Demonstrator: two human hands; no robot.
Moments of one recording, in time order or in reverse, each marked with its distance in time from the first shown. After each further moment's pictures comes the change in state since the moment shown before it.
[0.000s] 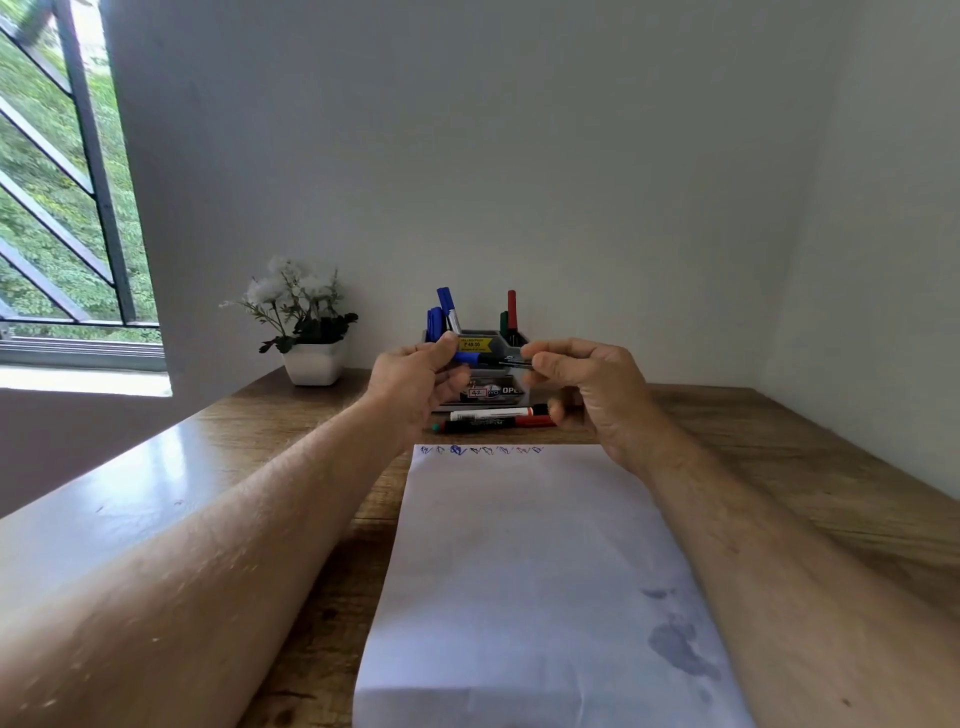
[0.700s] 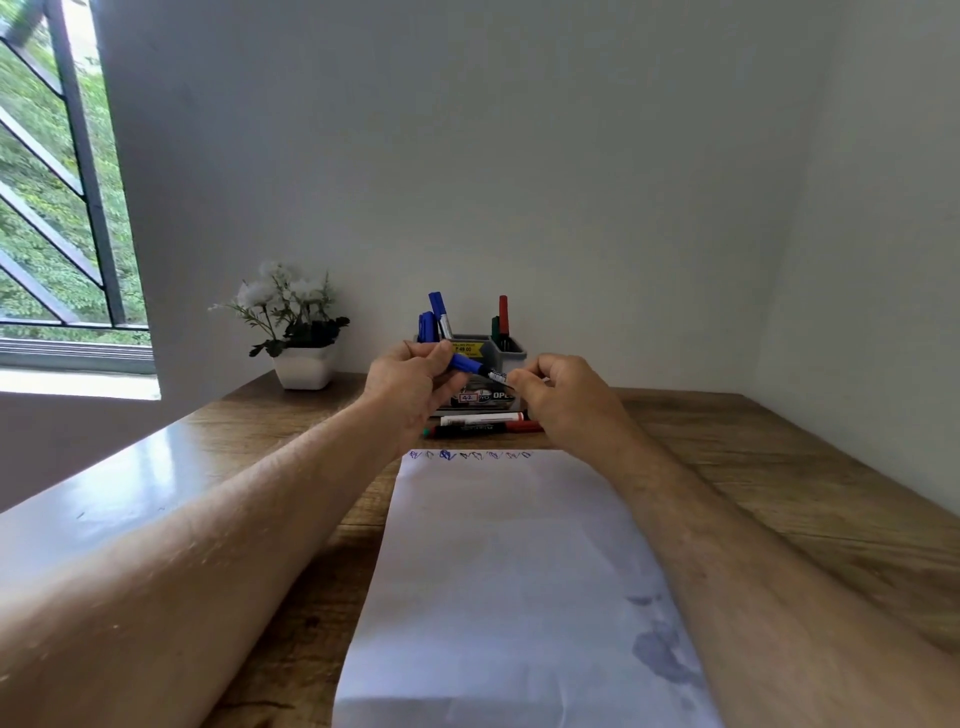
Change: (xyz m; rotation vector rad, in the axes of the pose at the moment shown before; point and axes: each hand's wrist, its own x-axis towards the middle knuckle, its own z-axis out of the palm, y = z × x) left_hand 0.003 -0.004 0.007 -0.018 0.011 0.027; right_hand 0.001 0.003 0.013 -0.631 0.017 -0.106
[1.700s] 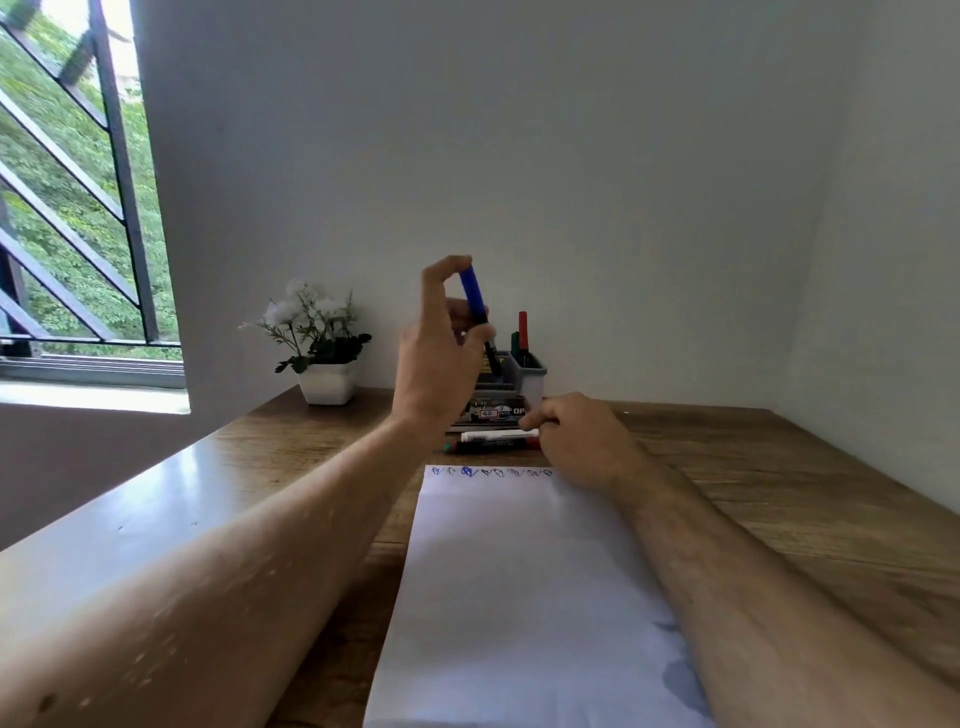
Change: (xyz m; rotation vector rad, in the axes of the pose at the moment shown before) left_hand -0.006 0.019 0.016 0.558 -0.020 0.879; right_hand 0.007 0.012 0.012 -0.231 -0.130 0.042
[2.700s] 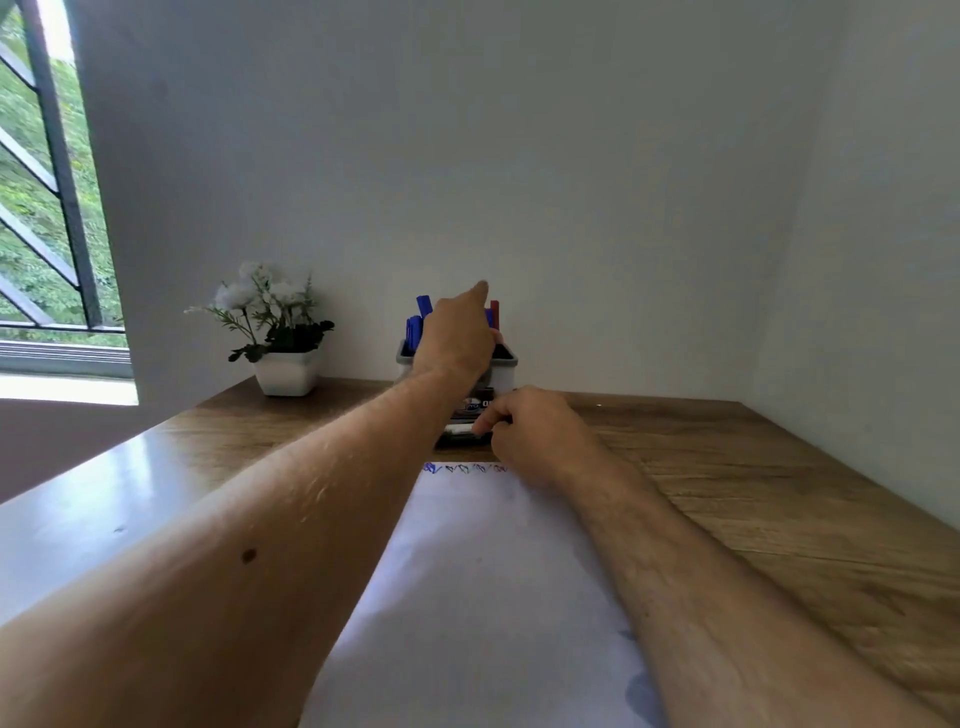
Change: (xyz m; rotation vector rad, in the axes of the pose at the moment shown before) left_hand 0.043 -0.023 0.064 0.605 -0.281 -0.120; right_hand -0.001 -0.013 0.001 -0.045 -0.036 -0.001
